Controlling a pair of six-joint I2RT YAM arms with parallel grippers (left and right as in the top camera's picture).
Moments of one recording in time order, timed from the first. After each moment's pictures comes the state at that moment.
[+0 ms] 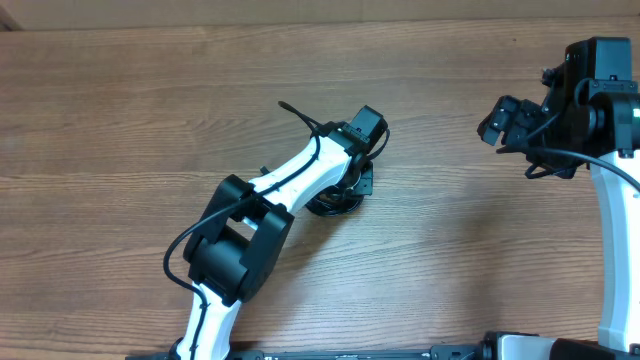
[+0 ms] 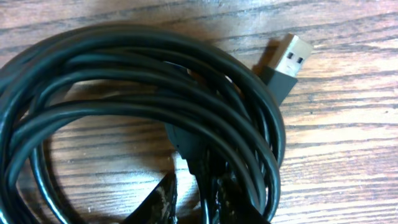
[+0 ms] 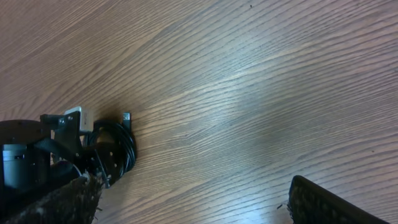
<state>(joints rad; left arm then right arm) -0.65 2.15 1.55 -0.82 0.04 -0.60 -0.07 1.49 1.68 -1.38 -0.14 0.36</state>
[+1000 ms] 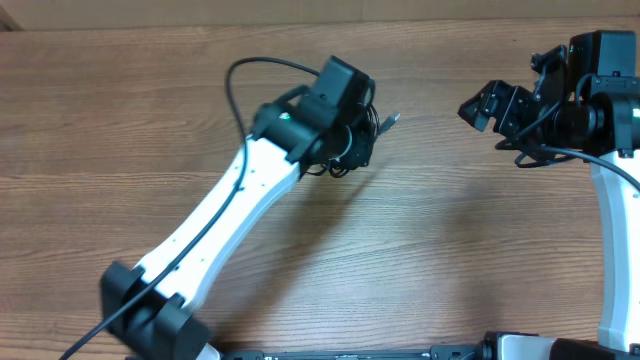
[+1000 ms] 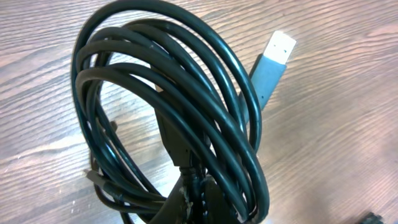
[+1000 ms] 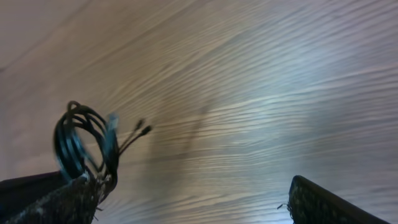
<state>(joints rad) -0.60 1.72 1.67 -0.94 0.15 -0.38 -0.07 1.49 1.68 -1.27 -0.39 0.35</state>
